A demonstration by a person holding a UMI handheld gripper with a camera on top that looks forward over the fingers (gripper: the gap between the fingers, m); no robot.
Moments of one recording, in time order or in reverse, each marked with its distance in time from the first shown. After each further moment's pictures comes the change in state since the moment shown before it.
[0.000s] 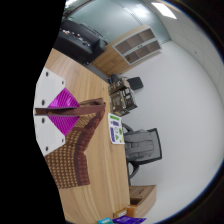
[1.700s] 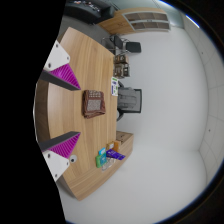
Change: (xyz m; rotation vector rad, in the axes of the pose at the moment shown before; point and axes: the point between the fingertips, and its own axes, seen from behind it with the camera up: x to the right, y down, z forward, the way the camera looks) arm -0.024 0.077 -0.357 0.126 0.596 -0.151
